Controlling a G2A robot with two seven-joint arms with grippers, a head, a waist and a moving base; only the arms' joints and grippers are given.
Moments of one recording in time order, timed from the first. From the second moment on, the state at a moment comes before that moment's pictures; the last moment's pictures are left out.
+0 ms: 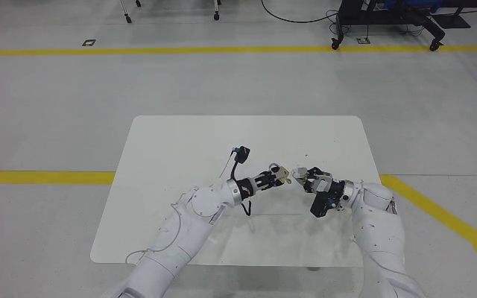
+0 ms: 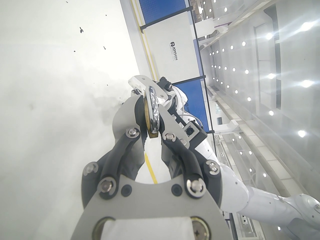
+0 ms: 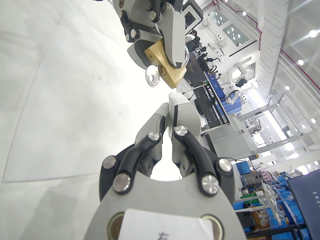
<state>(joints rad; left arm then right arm) 0.78 -1.59 -0.95 -0.90 -0.02 -0.39 -0.61 -0.78 -1.40 1.94 -0.71 3.07 -0.30 -1.52</state>
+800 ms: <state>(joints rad) 0.82 -1.59 -0.98 -0.96 0.04 -0.57 -0.44 -1.07 -1.51 1.98 -1.33 3.07 -0.21 -1.34</state>
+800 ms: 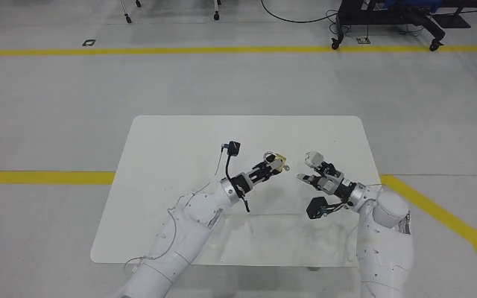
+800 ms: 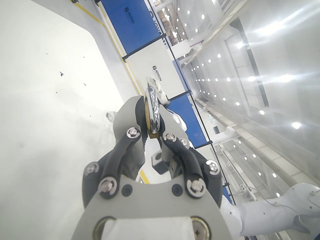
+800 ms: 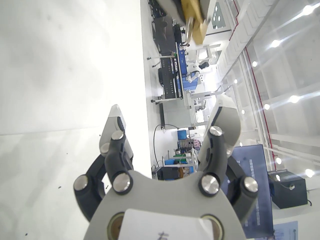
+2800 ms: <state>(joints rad) 0.78 -1.61 -0.95 -0.87 0.15 -0.65 -0.35 -1.00 -1.51 1.89 -1.23 3.07 -0.44 -1.38</state>
